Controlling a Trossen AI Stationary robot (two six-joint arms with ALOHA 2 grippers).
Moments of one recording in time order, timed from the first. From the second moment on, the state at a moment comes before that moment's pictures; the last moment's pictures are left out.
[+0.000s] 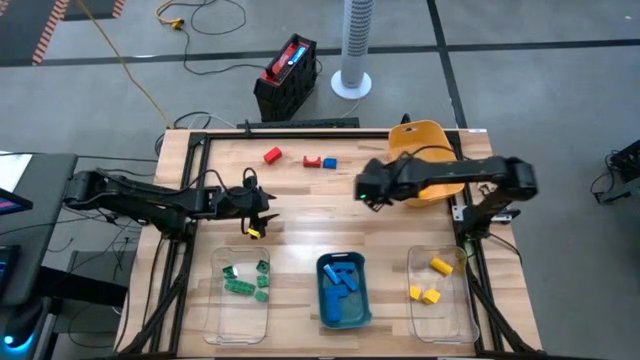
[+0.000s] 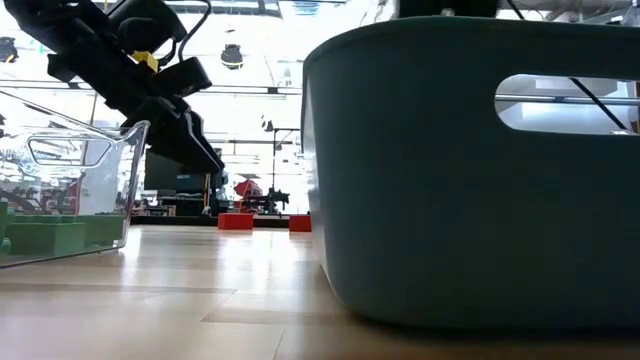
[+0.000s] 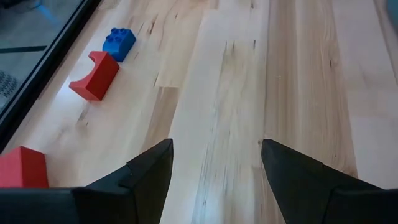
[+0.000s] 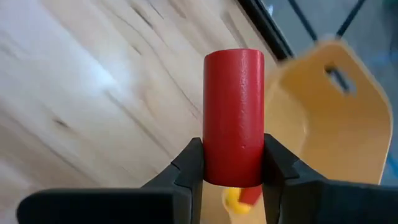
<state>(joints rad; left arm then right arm) 0.05 1.09 0.45 0.02 -0.29 0.10 -0.07 1.58 1.34 -1.27 0.61 0.63</state>
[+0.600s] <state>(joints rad) 0.05 1.09 0.45 0.07 -0.29 0.16 -0.66 1.50 1.09 -1.14 0.23 0.46</state>
